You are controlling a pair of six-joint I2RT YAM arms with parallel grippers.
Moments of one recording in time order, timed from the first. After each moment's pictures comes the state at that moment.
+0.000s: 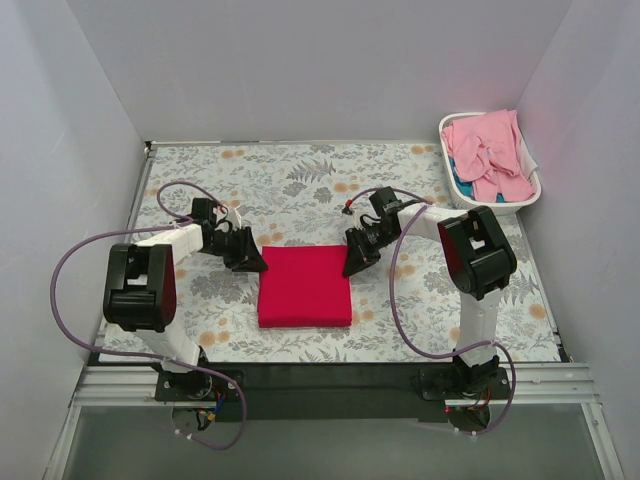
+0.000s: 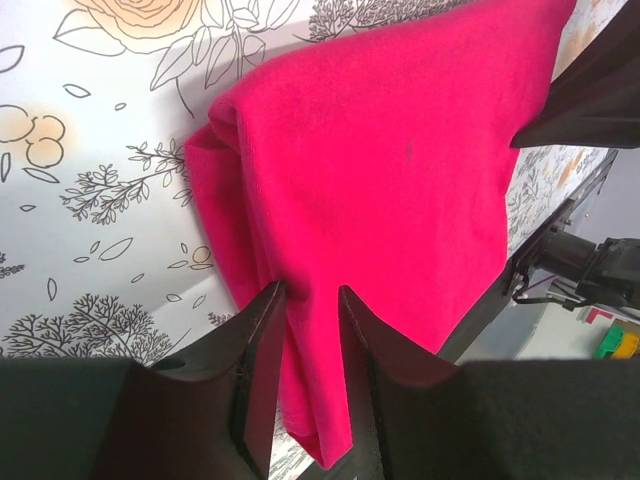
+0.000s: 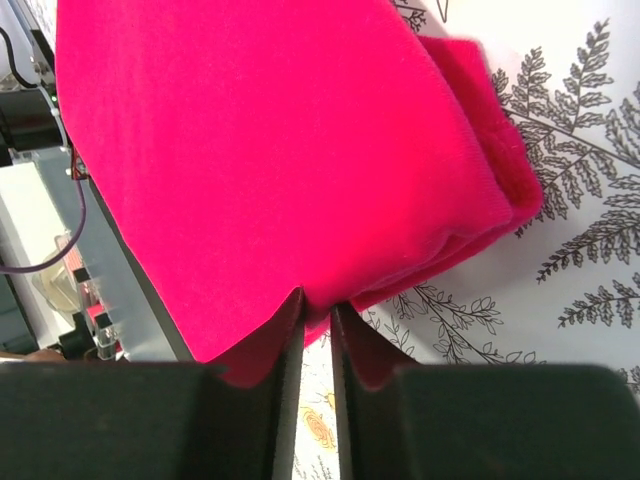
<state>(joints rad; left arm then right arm) -0.05 1.68 0.91 -0.47 0.74 -0.18 0.45 2.00 1.22 -0.51 -0.87 0.02</state>
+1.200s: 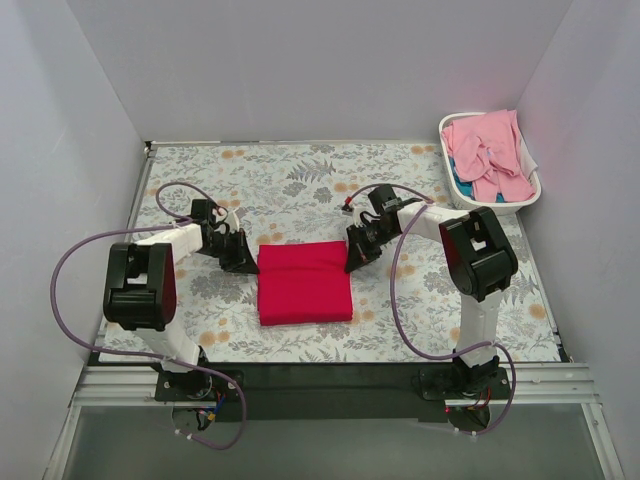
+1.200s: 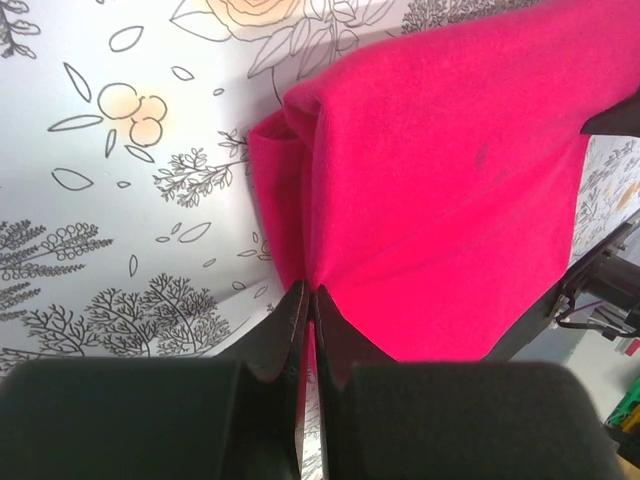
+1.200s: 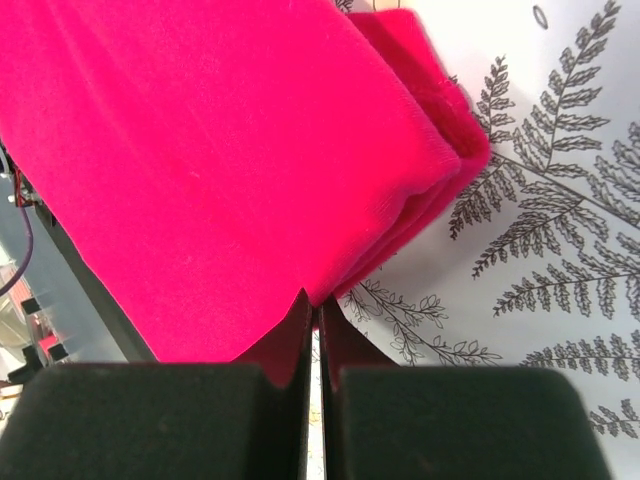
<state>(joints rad) -0.03 1.68 0.91 -0.50 0.61 -0.15 0.45 1.98 1.23 -0.50 -0.75 0.02</state>
